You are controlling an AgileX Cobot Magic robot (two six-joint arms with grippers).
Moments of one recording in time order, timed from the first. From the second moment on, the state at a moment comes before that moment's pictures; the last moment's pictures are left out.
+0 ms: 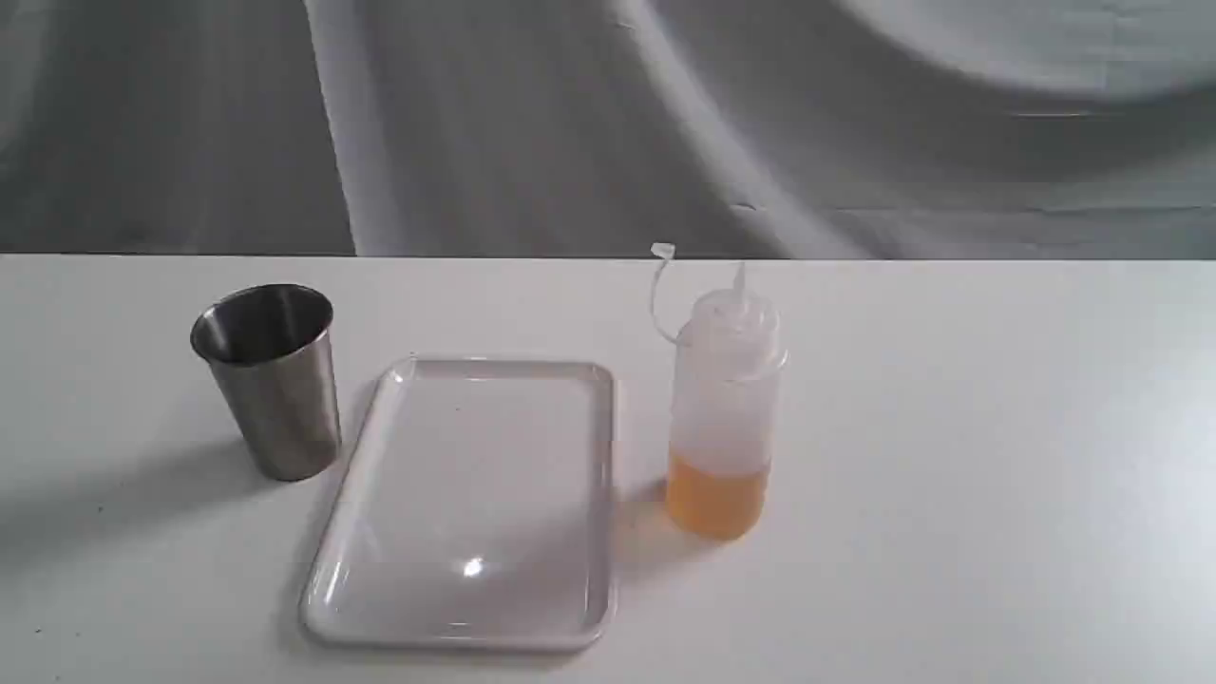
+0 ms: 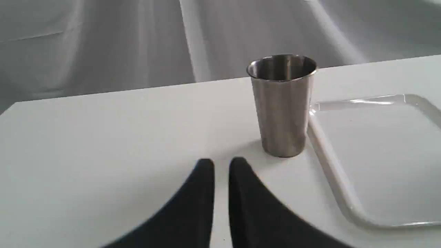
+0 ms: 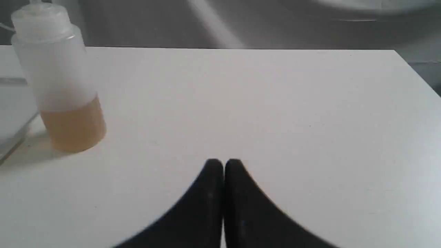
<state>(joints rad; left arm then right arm) 0.00 0.00 0.00 0.04 0.27 0.06 -0.03 0.00 0.00 -0.26 0.34 0.26</state>
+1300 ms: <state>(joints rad) 0.00 0.00 0.00 0.04 0.27 0.06 -0.03 0.05 -0.41 -0.05 0.54 0.26</state>
